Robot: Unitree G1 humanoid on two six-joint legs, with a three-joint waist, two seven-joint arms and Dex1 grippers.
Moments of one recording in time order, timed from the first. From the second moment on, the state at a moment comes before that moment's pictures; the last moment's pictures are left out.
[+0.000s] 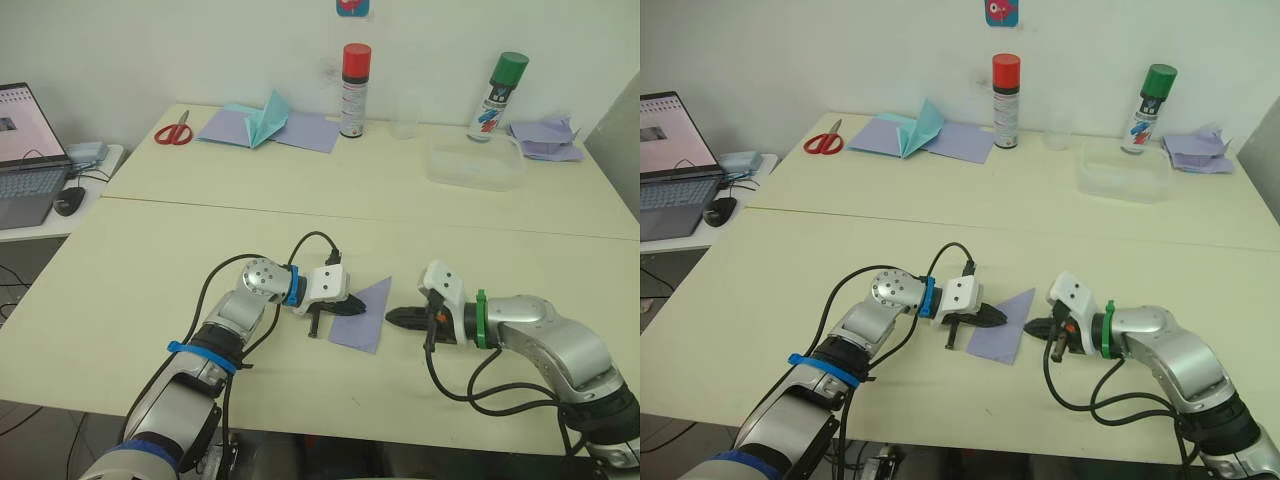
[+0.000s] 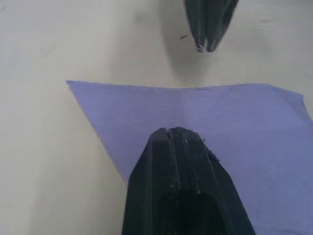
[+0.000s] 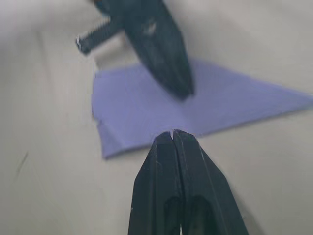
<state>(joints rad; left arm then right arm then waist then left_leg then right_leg) -0.66 0.37 -0.39 0.50 0.02 -0.17 -1.25 -0.30 -0.61 0.18 -0.38 0.44 0.81 0.83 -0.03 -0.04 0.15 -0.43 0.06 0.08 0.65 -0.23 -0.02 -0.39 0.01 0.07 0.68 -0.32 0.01</state>
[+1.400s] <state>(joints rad) -1.04 0.32 -0.38 1.20 0.22 -0.84 -1.26 -0.24 -0.50 0.32 -0.29 0.34 0.73 0.76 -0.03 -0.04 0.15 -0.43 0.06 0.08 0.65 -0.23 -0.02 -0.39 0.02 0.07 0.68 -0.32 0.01</state>
